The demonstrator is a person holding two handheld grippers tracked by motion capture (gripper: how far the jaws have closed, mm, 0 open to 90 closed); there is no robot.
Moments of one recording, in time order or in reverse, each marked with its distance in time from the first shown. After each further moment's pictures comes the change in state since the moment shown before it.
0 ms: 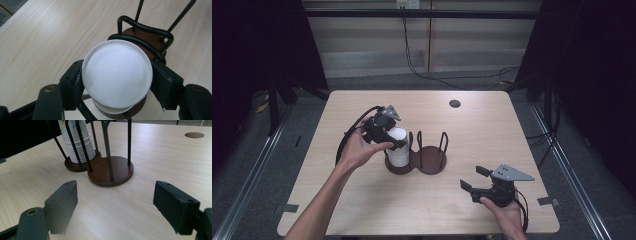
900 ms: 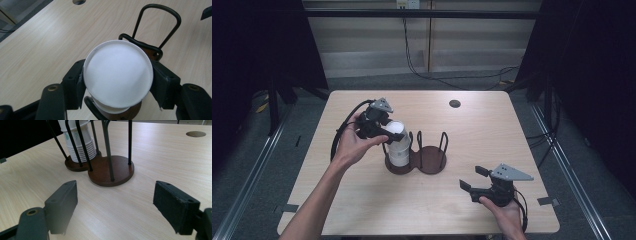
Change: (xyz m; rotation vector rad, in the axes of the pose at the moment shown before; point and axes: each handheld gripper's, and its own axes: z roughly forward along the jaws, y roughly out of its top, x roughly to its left) left arm 0.009 0.000 -0.024 -0.108 -0.014 -0.065; right arm 0.000 0.000 0.002 0.004 0.002 0.003
